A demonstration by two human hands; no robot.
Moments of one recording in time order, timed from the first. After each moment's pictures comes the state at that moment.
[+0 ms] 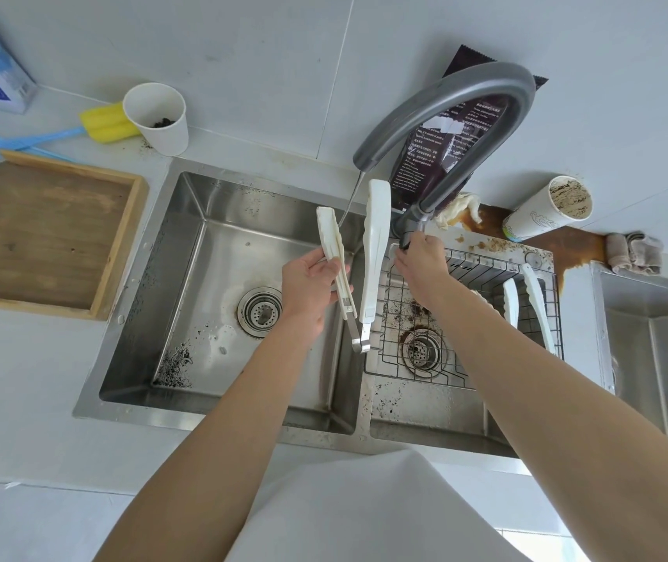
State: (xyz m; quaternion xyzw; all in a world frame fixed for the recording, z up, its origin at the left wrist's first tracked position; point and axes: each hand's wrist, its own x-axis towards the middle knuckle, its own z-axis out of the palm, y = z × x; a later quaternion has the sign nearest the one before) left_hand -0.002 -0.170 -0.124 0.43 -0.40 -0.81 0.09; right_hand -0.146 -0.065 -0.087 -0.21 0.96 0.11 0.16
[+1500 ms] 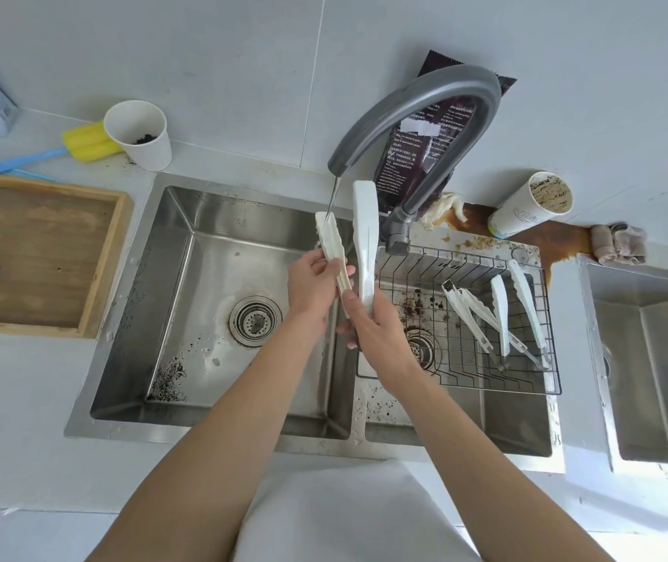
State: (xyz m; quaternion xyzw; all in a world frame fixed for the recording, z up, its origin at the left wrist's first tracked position) left_hand -0.027 -0.157 -0.132 0.42 -0.46 -0.77 0.11; right_hand -0.022 -0.045 -0.084 -0.04 0.77 -0.54 0.34
